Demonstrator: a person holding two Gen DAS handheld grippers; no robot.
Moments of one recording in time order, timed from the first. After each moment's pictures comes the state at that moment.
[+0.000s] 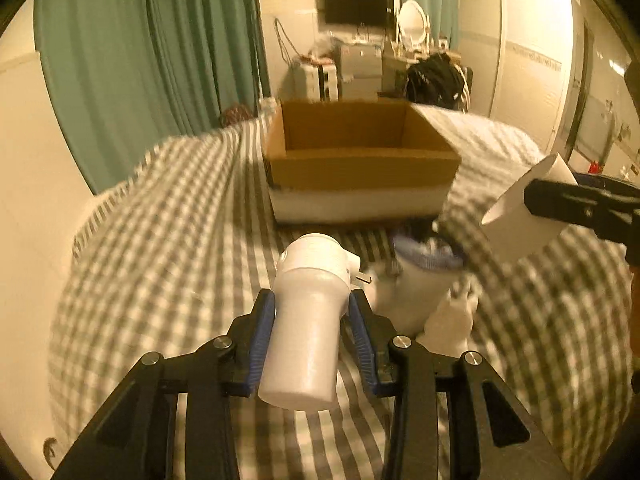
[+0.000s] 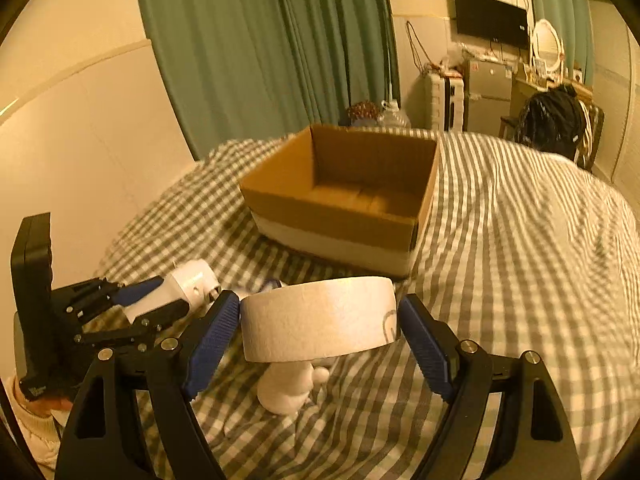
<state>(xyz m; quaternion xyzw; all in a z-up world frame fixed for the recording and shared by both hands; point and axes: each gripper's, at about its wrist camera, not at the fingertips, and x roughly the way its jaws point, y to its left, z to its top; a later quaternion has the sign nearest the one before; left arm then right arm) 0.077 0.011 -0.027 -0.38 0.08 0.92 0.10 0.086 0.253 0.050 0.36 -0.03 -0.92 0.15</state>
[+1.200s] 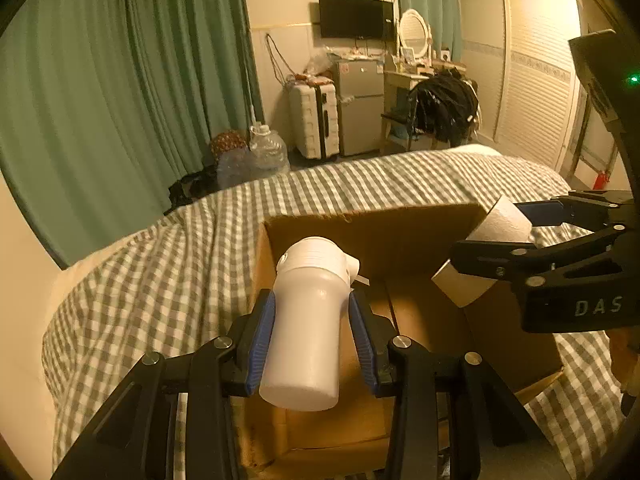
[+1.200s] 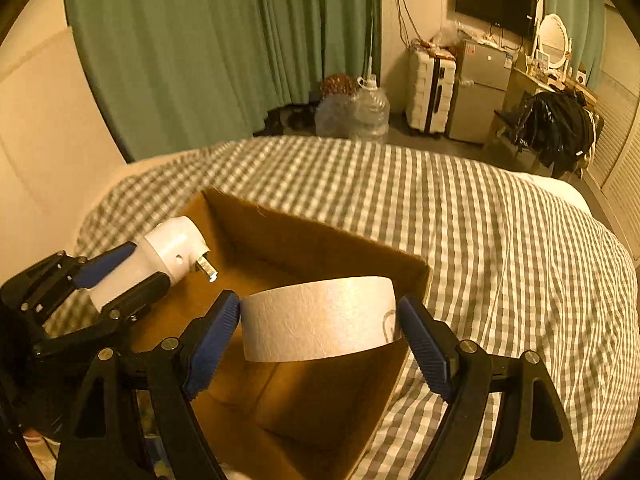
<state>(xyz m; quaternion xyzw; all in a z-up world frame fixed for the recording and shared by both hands) -0.149 0.060 -0.013 -0.36 0.10 0.92 0.12 -0.164 0.272 0.039 0.44 0.01 -0.89 0.10</state>
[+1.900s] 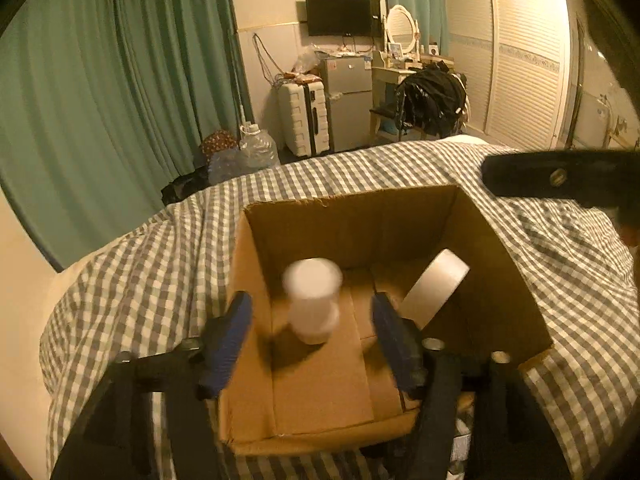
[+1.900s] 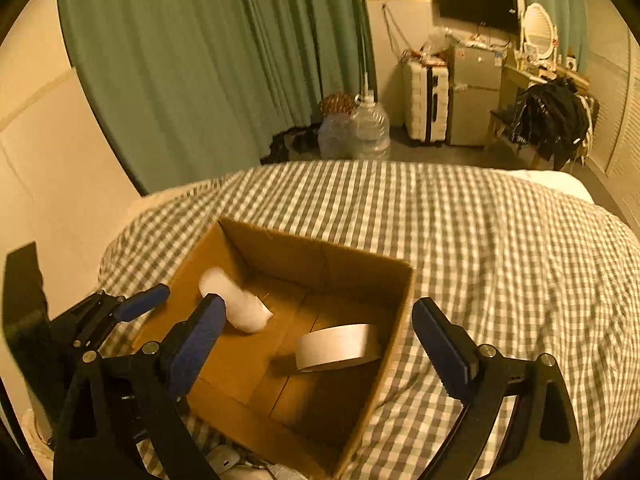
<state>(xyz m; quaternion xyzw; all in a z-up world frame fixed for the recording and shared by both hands) -0.126 0.061 -0.016 -0.36 0.11 0.92 0.13 -0.134 0.302 0.075 0.40 -0.04 -0.91 0.11</state>
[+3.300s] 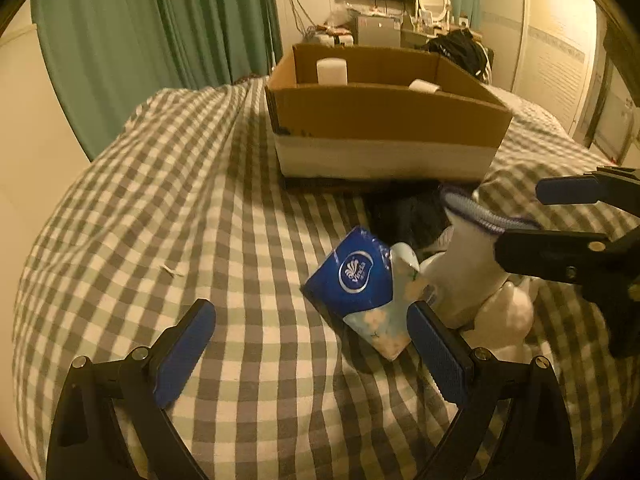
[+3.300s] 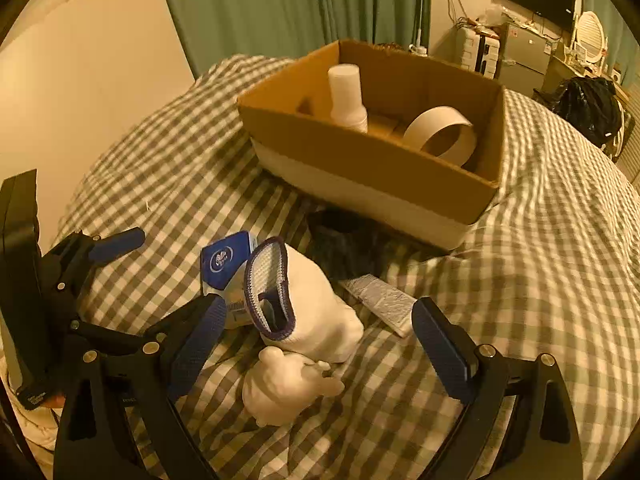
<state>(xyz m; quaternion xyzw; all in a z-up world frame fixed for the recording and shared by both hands) 0.042 0.006 -0.090 -0.44 0.08 0.89 0.08 0.026 0.221 -0.024 0.48 0.04 -0.86 0.17</state>
